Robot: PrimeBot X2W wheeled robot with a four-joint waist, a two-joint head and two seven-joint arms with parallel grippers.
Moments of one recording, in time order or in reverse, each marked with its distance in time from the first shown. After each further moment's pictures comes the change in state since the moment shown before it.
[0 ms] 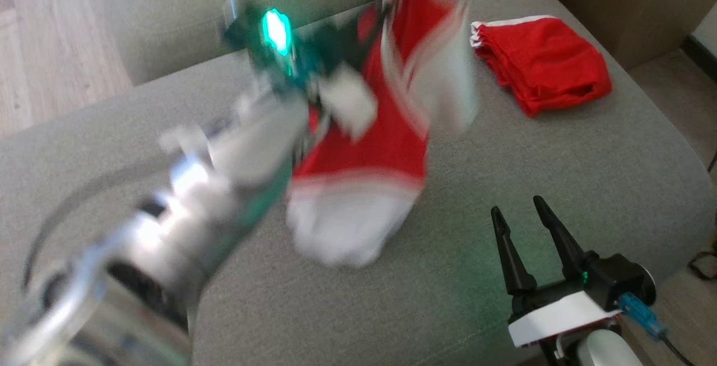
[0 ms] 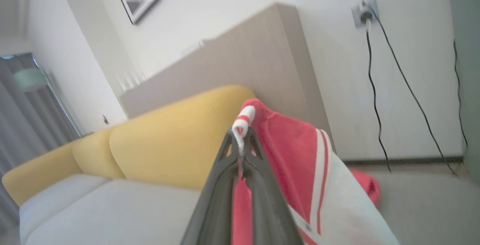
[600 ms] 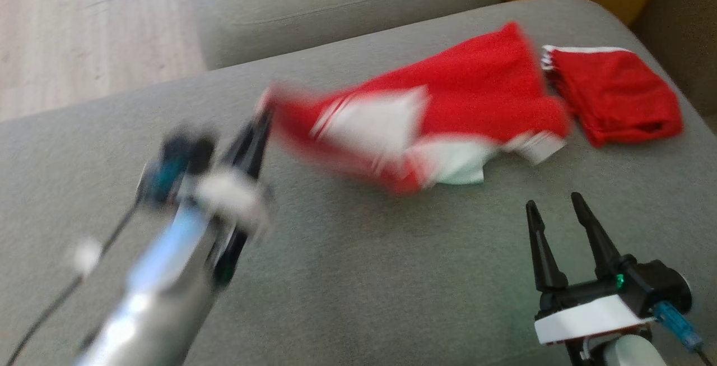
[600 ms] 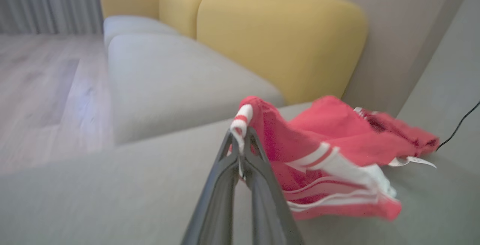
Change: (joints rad) left arm 0.324 0.149 0.225 -0.047 -0.292 -0.104 0.012; right arm 0.049 0.006 -0.095 -0.079 -0.019 0.000 0.000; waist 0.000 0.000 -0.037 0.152
